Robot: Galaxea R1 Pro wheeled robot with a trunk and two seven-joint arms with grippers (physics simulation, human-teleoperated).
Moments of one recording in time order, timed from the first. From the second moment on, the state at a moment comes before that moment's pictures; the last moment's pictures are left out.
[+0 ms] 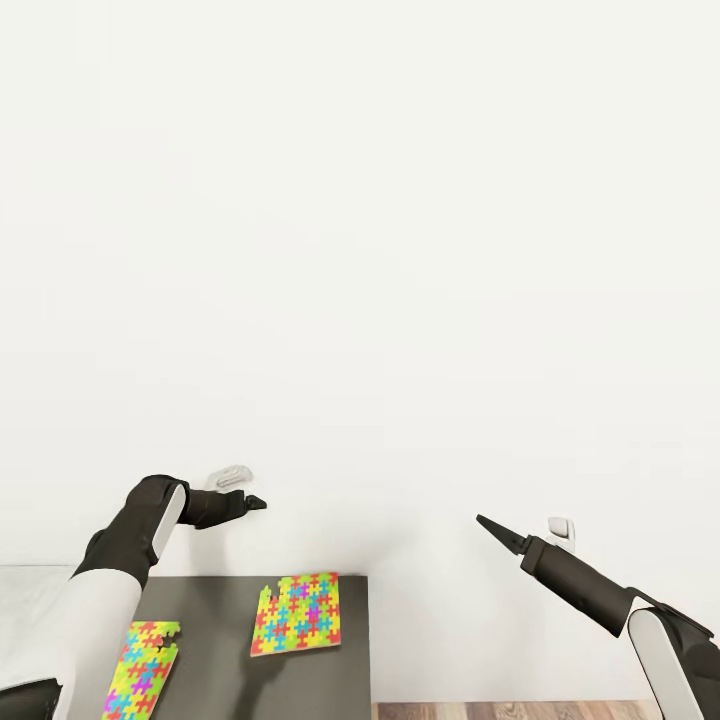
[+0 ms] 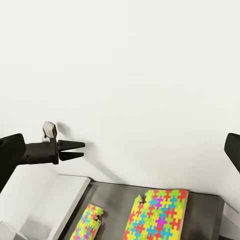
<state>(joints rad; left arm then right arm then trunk) -0.77 0.11 0.17 -0.79 0.04 0.96 -0.41 -0.17 -0.15 -0.28 -1.47 -0.61 0.71 0.80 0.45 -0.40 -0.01</state>
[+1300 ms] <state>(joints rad) -0.77 0.11 0.12 -0.78 0.03 0.96 -0.40 -0.17 -0.16 -0.29 -1.46 -0.62 0.73 0.80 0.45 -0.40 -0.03</state>
